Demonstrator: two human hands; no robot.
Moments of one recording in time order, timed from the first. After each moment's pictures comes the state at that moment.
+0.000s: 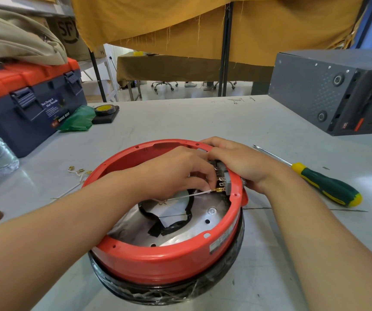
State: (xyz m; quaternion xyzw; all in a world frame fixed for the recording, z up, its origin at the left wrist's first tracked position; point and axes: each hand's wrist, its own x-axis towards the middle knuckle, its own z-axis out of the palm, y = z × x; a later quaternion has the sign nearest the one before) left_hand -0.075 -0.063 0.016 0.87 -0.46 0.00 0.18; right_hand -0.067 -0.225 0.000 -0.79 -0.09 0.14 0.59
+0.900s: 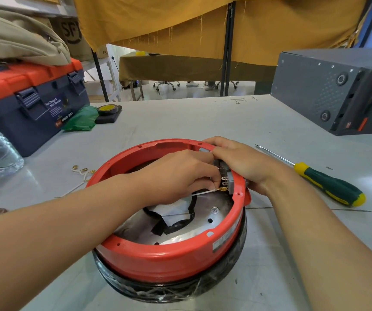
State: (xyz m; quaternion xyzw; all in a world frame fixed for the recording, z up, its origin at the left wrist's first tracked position) left_hand -0.076 -0.060 0.005 0.87 -0.48 0.06 0.12; right_hand -0.071 -0.221 0.001 -0.78 -0.08 0.13 0.61
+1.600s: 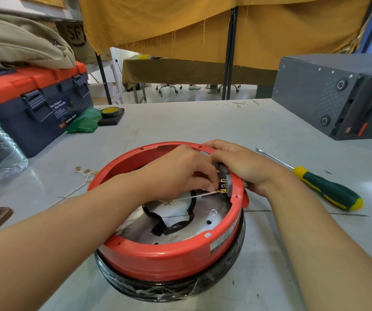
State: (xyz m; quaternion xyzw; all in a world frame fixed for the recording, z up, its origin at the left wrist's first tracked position) left_hand -0.077 -0.063 0.015 0.87 -0.45 0.03 0.20; right_hand -0.068 -0.225 0.000 -0.78 -0.10 0.13 0.60
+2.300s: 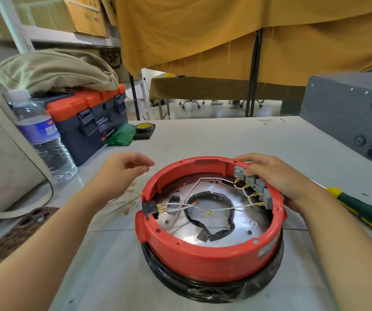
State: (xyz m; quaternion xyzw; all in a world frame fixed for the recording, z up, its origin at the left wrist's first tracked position) left_hand -0.079 0.075 0.010 0.90 -0.02 0.12 0.42; right_hand -0.063 -0.231 0.000 -0.78 -0.09 0.07 0.62
